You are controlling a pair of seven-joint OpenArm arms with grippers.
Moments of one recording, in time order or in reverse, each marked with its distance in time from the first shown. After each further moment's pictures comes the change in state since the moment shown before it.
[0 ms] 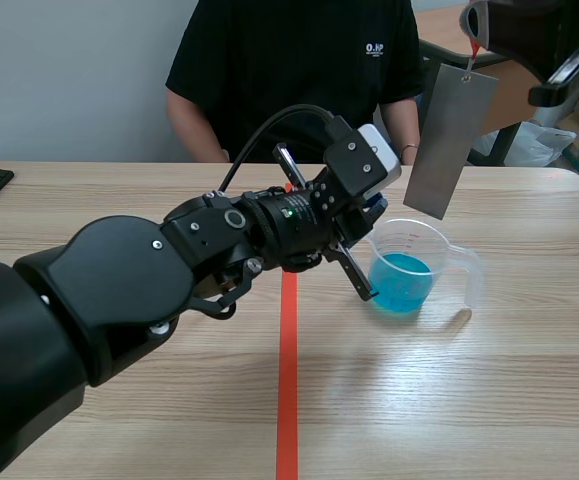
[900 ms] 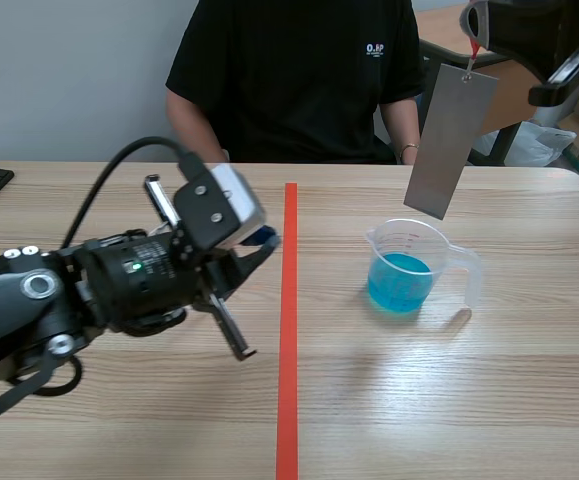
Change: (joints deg) left arm 22.1 -26.3 -8.5 31.2 -5.6 0.0 4.0; right arm 0.0 0.0 0.0 0.0 0.0 0.0 0.0
